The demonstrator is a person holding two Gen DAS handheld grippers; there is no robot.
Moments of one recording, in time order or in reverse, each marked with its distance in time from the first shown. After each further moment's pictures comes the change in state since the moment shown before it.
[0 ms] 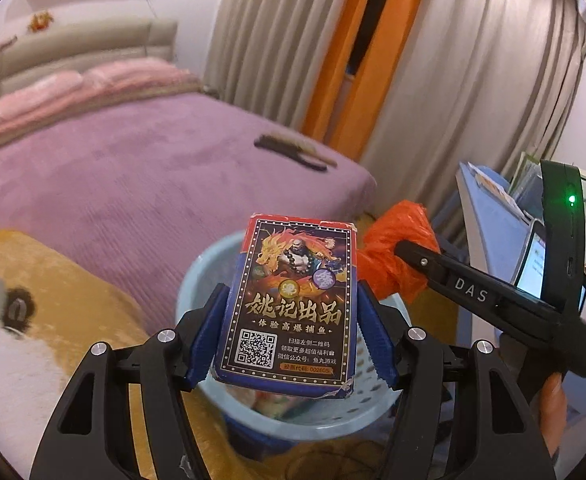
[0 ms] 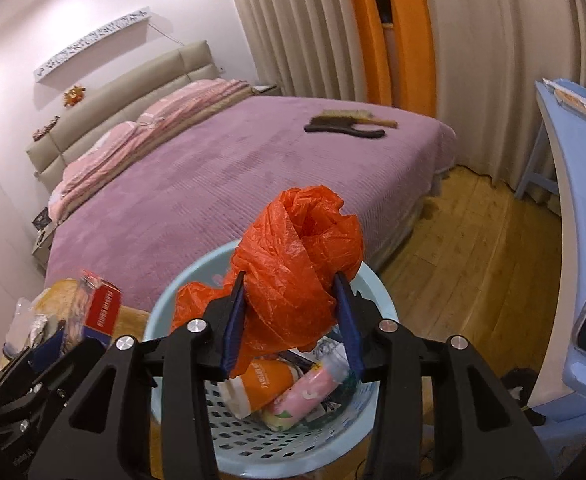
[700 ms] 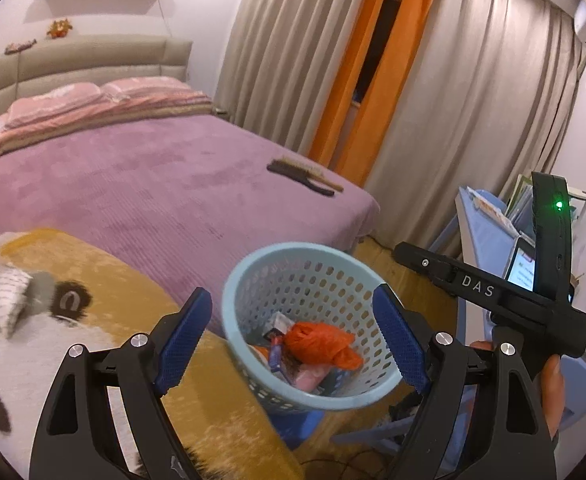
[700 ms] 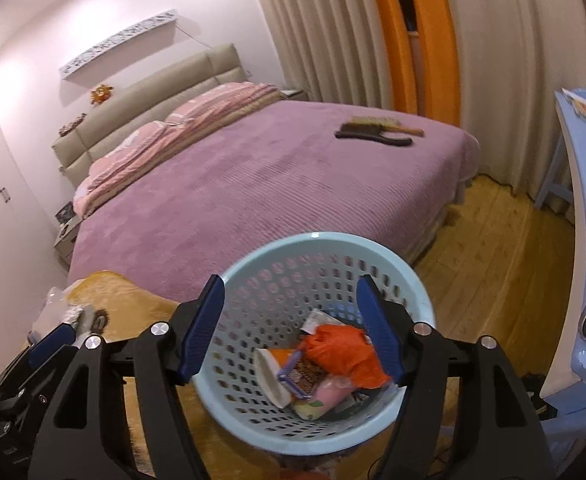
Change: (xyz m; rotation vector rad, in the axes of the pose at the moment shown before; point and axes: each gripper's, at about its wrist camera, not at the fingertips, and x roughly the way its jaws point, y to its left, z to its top) left arm -0.079 0.022 -0.012 -0.014 -0.118 0.016; right arm -0.046 0.041 -0.006 -0.052 -0.035 0.098
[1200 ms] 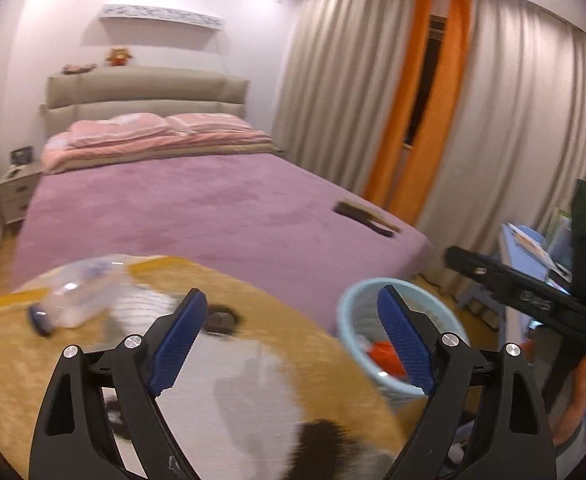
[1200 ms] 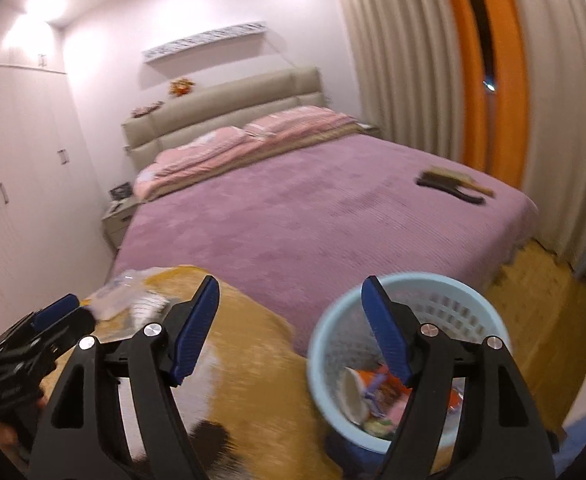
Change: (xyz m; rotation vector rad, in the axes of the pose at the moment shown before) left arm -0.106 0.095 0.008 -0.043 -0.132 0.199; right arm -0.040 0.127 -0.013 -0.211 -0.106 0.188
